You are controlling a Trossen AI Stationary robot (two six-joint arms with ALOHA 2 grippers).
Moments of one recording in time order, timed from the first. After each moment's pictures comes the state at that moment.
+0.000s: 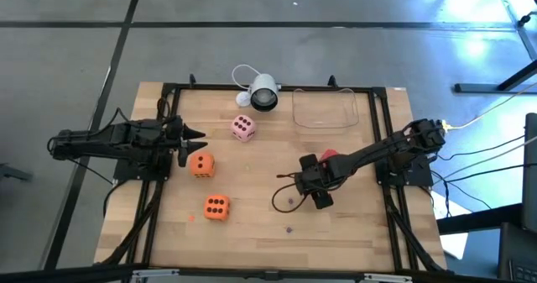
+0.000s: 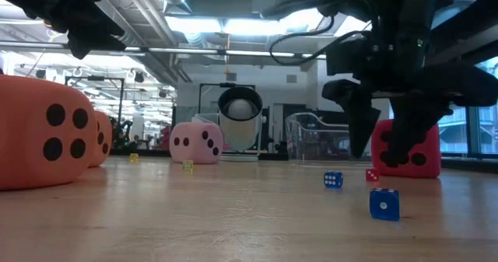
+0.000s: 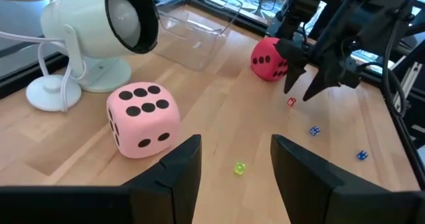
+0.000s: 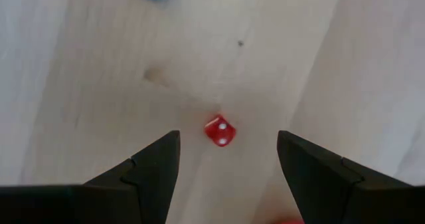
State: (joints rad) left arm 0.07 0.34 0.48 -0.53 -0.21 -0.38; right arm 0.30 1.72 1.00 -0.64 0.12 -0.09
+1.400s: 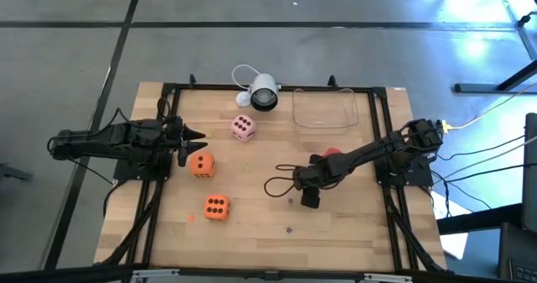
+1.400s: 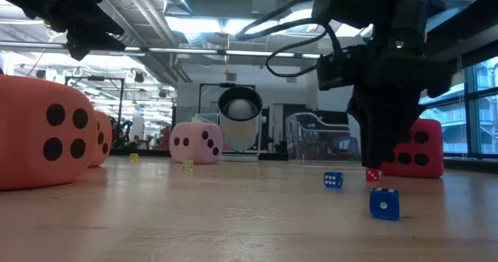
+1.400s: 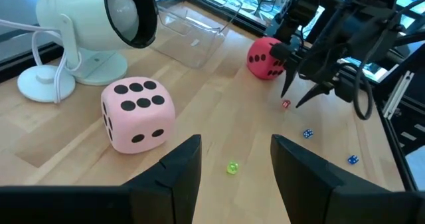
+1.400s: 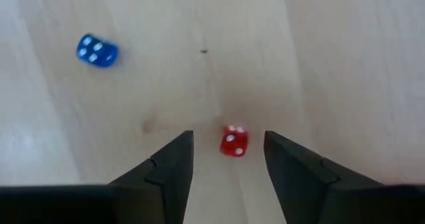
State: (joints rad) left arm 0.07 0.34 0.48 -0.53 -0.20 -0.43; right arm 0.27 1.74 1.00 -0.61 0.07 0.50
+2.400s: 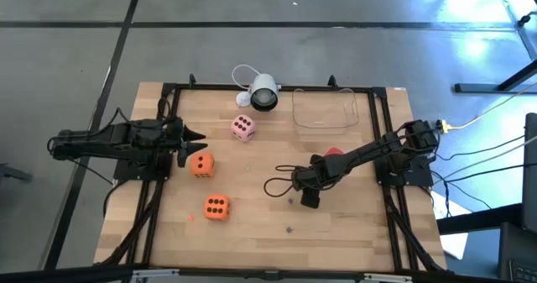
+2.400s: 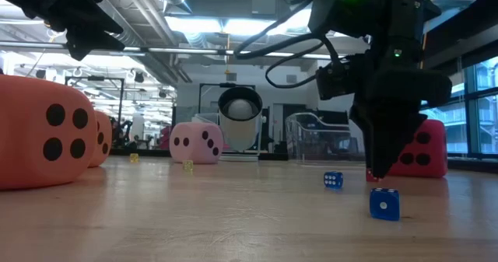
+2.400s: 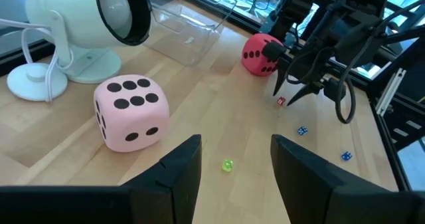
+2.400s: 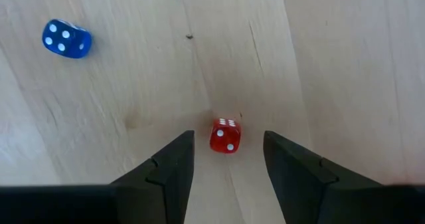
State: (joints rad) left arm 0.07 0.34 0.48 -0.53 -0.18 -0.43; right arm 0.27 1.79 1.00 -0.64 0.04 0.53
